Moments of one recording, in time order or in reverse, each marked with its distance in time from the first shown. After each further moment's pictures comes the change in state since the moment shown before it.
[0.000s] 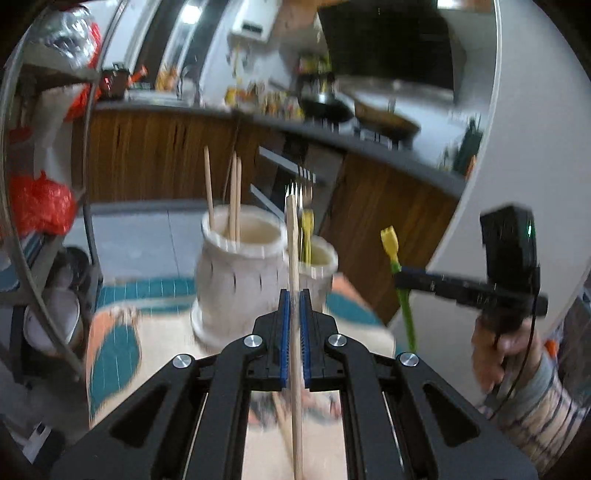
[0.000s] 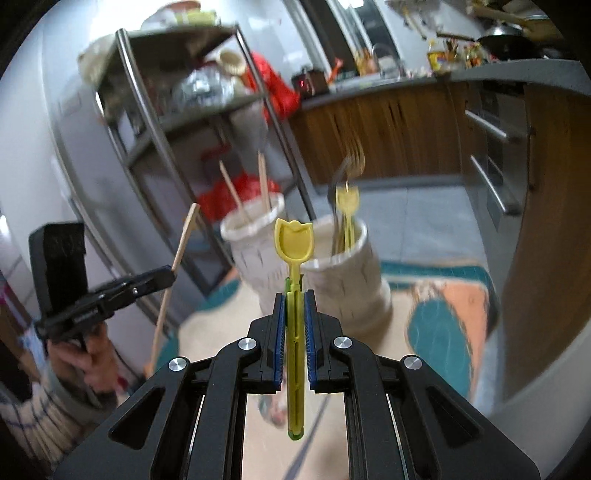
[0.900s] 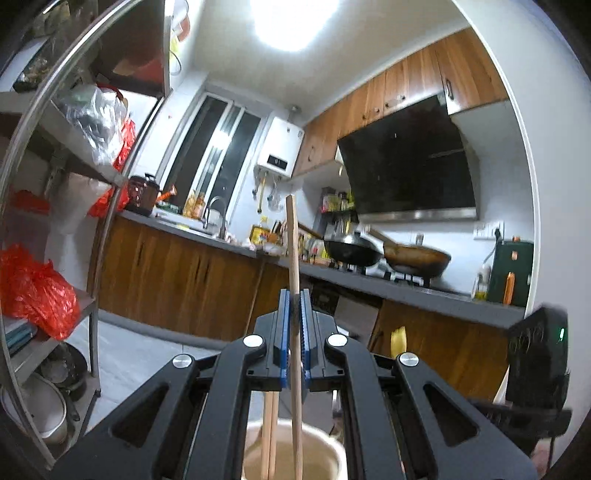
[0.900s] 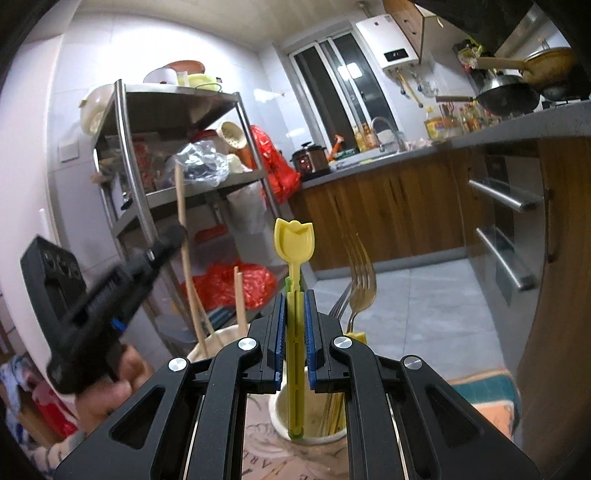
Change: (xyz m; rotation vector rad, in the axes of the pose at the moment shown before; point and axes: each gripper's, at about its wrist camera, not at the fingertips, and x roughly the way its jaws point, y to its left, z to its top) left arm 0.066 0.024 0.060 0.000 -0.550 0.097; right arm 0.059 -0.018 0.046 -0.043 -0.306 -0.032
